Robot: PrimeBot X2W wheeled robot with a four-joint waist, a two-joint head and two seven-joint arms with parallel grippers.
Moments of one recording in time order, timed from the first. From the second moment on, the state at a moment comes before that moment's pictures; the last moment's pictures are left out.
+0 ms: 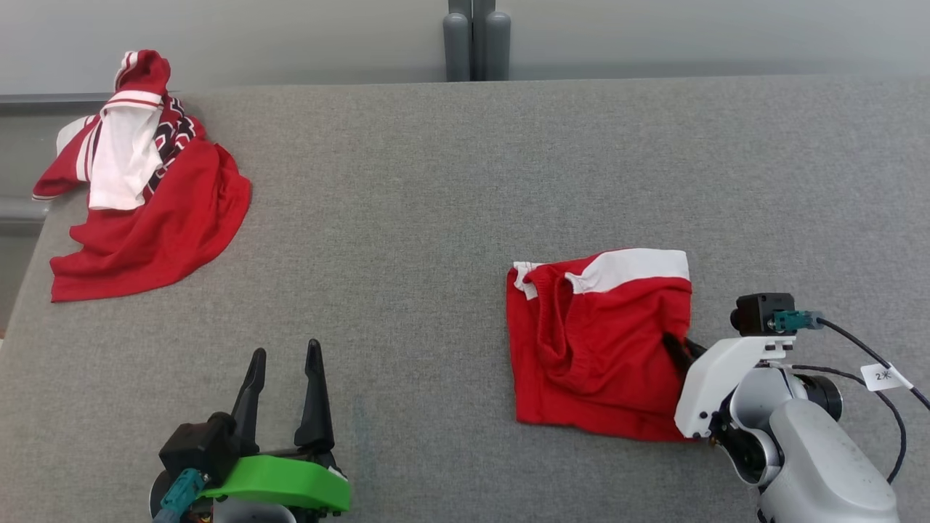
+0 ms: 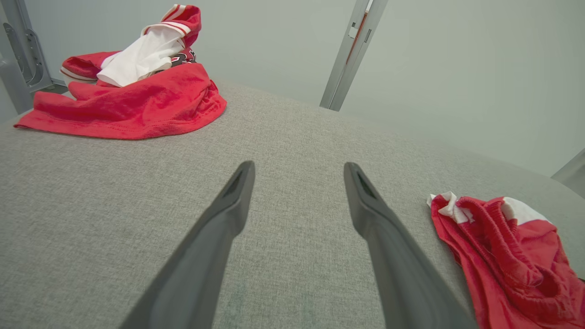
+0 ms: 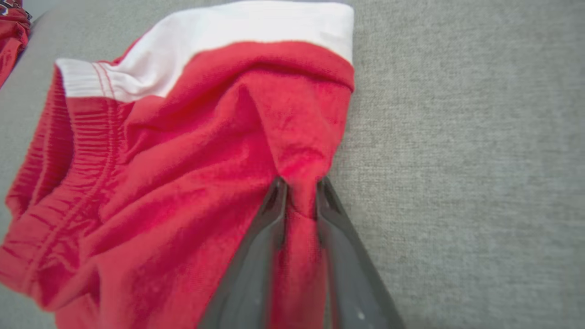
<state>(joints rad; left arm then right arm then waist) -0.02 0.05 -0.19 0.18 -0.42 0.02 -0.26 -0.34 -0.16 0.19 0.56 0.48 0.13 0.21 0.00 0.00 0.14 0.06</state>
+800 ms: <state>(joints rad) -0.11 0.07 -0.18 0.17 -0.30 -0.03 -0.26 -0.56 -0.22 0.23 0.66 0.46 0.13 -0.02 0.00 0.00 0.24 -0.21</state>
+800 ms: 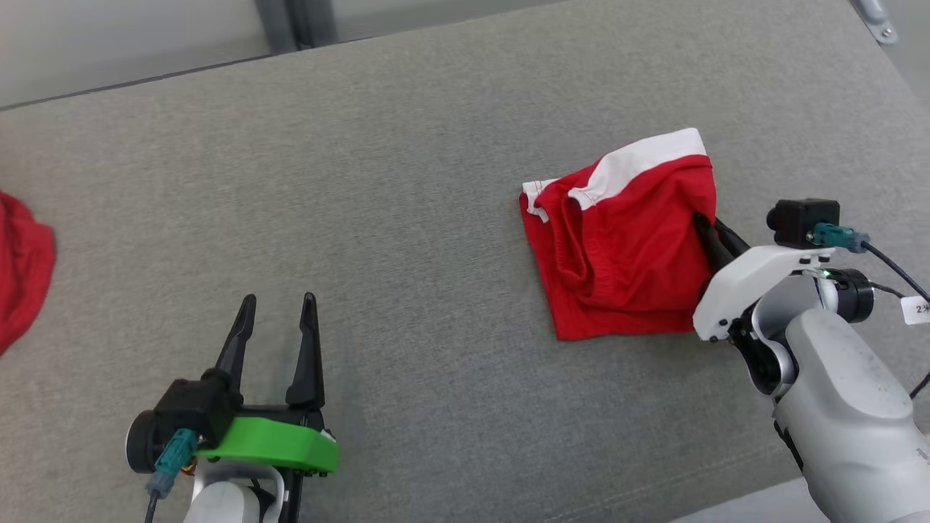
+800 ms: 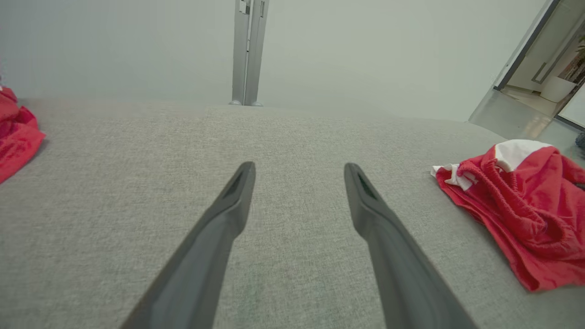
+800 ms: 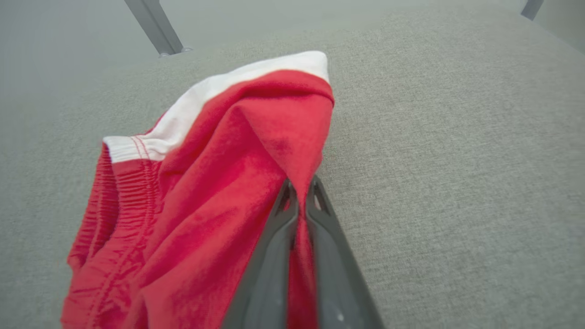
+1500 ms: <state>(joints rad) -0.17 0.12 -0.20 0.04 -0.26 -0.01 -0.22 -0.82 -0.16 0.31 0.84 0.45 0.13 -0.16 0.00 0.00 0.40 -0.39</state>
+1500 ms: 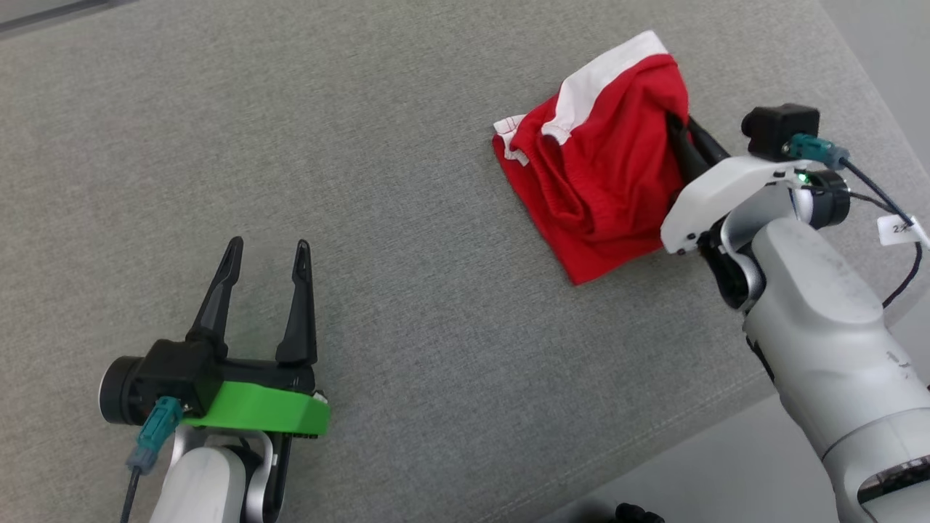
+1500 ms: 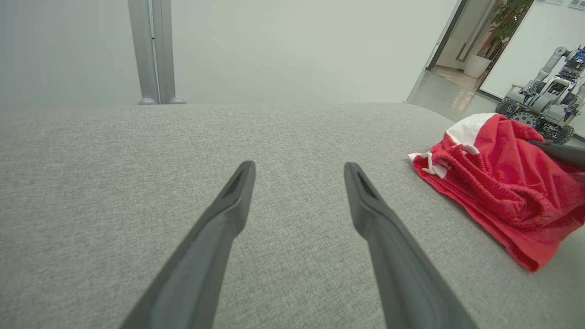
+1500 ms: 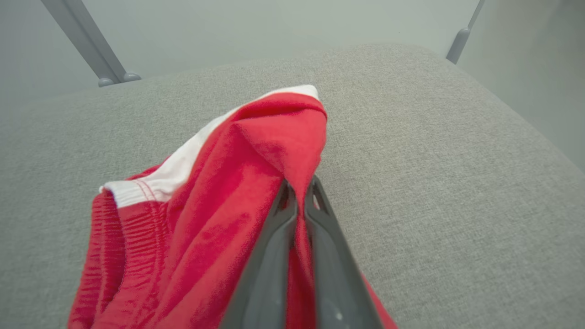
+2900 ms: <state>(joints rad) -0.19 0.18 -0.23 -0.10 -0.24 0.02 -0.17 -1.10 -0.44 -0.19 1.07 0.10 0.13 -0.26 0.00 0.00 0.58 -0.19</state>
